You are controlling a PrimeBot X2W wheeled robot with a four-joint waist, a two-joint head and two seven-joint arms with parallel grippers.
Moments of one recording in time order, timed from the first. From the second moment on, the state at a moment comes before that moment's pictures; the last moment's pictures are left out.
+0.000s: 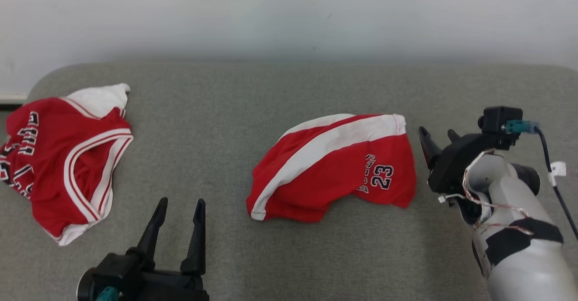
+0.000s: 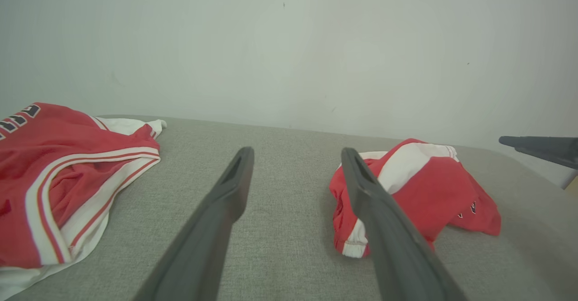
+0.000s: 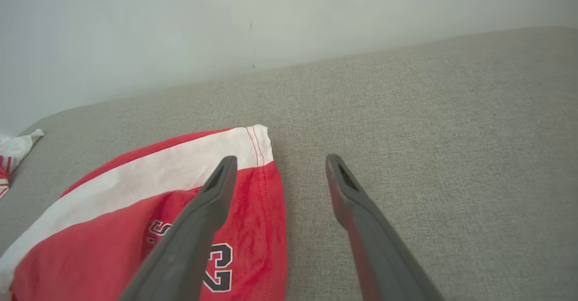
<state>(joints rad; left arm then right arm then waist) -0.07 0.05 -0.10 0.10 -0.21 -0.10 -0.26 -0.70 -0.13 0.01 0.82 0.34 0.13 0.21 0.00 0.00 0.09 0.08</state>
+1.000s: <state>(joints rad) -0.12 0.05 -0.09 0.12 -0.21 -0.12 -0.26 -0.80 -0.18 0.14 1.05 0.61 0.13 0.26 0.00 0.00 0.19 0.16</state>
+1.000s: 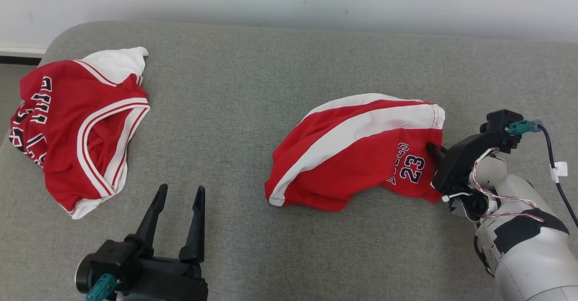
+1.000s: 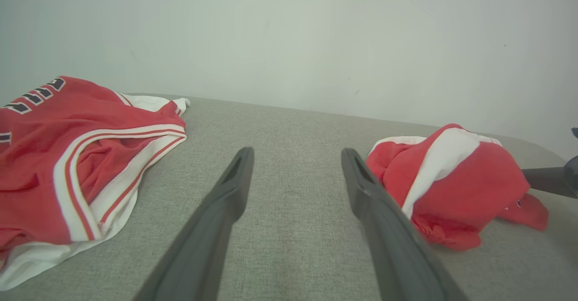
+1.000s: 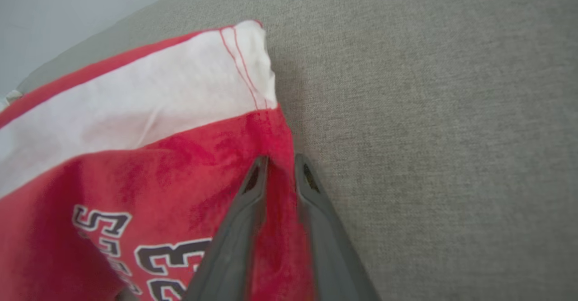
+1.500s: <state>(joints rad) -0.14 0.05 -0.05 0.13 -0.20 -0.13 -0.26 -0.74 -0.23 0.28 0.85 0.70 0.13 0.17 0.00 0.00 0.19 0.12</state>
